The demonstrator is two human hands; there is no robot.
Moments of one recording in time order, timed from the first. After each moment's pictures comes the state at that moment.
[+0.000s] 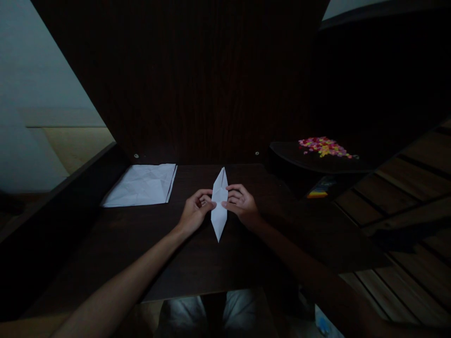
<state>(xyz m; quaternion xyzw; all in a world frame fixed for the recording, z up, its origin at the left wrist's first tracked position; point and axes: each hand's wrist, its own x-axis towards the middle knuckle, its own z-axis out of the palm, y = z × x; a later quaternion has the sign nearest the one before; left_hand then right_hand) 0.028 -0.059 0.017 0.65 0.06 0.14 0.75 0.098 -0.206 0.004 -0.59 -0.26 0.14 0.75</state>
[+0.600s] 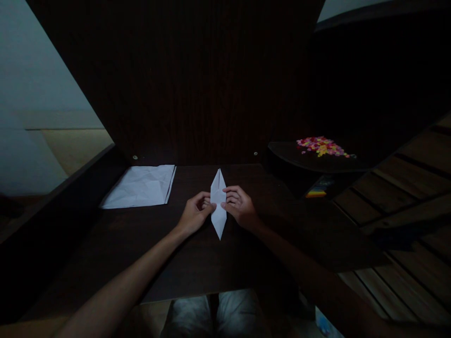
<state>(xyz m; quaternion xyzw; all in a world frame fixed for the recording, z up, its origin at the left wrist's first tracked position) 0.029 -0.057 0.011 0.70 0.03 0.11 0.70 0.095 -0.206 0.001 -0.62 -0.28 0.10 0.72</state>
